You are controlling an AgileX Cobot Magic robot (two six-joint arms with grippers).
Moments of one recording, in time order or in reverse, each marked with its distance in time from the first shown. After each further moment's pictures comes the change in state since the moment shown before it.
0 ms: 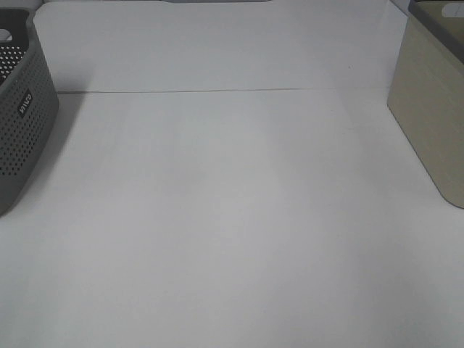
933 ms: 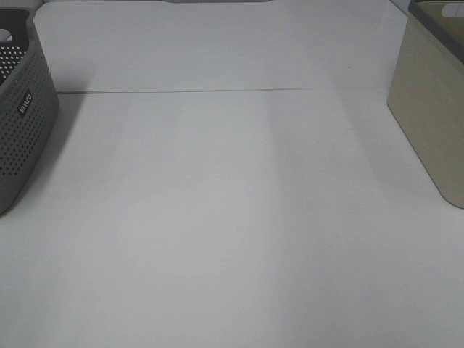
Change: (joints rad) left arm 0.000 0.000 0.000 0.000 0.000 0.000; right arm 0.212 -0.521 0.066 0.176 0.153 0.025
